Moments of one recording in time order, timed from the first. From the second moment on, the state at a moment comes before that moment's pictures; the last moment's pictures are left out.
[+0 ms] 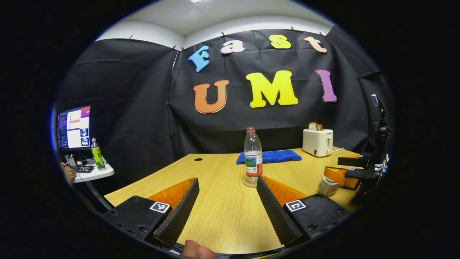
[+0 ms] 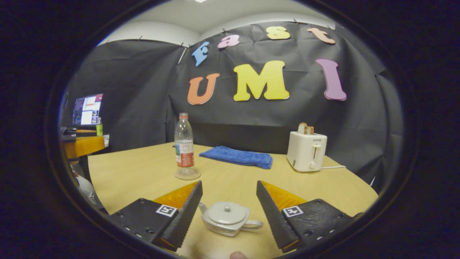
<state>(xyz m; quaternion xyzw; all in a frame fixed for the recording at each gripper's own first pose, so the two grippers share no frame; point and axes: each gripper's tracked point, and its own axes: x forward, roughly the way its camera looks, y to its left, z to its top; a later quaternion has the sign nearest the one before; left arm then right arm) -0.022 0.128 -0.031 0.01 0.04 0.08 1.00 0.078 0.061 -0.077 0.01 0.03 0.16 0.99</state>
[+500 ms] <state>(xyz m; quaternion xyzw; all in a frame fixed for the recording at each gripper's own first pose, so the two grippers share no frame) -0.004 0.045 0.007 -0.03 0.00 0.01 1.00 0.022 -0.033 -0.020 -0.01 -0.01 0.02 1.00</state>
